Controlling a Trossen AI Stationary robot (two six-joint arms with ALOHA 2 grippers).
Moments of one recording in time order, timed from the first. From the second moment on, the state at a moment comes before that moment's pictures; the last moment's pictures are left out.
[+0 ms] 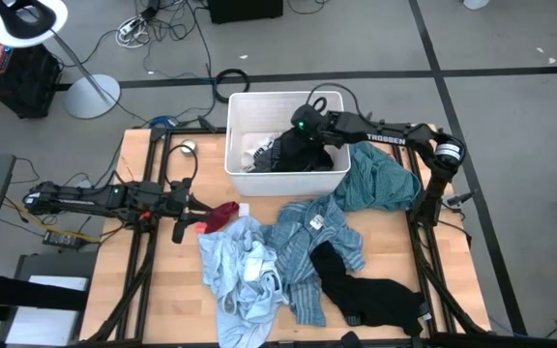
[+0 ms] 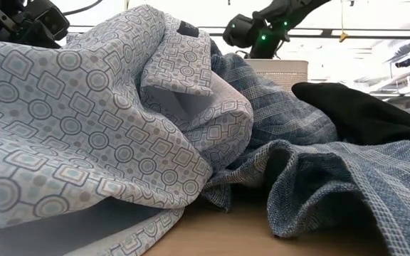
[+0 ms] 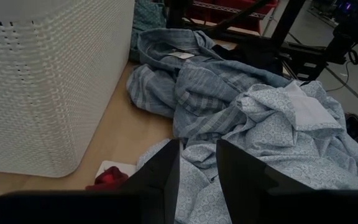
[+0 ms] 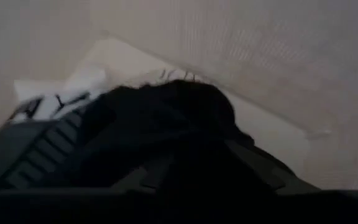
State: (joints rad) left arm -0.08 0.31 0.27 -0.28 -0.02 -0.22; right arm -0.43 1.78 1.47 -0.63 0.33 0.53
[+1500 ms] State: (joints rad) left arm -0.08 0.31 0.27 -0.32 -0.13 -0.25; right arm 0.04 1.64 2.02 -1.39 0.54 0.61
